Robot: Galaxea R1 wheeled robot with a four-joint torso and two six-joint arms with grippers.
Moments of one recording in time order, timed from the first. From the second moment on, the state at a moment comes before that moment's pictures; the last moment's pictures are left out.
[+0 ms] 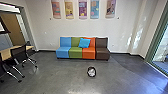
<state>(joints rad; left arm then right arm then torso) 1.43 2.99 -2.60 0.10 0.11 0.01 -1.63 2.98 -2.55 -0.26 0.04 0.19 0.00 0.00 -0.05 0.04</state>
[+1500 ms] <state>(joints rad) 1.44 2.99 -2.60 0.10 0.11 0.01 -1.63 2.98 -2.55 -0.26 0.04 0.19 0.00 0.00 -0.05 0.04</state>
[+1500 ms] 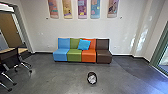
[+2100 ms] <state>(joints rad) 1.44 2.99 -2.60 0.10 0.11 0.01 -1.63 2.98 -2.55 -0.26 0.04 0.19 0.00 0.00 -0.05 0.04</state>
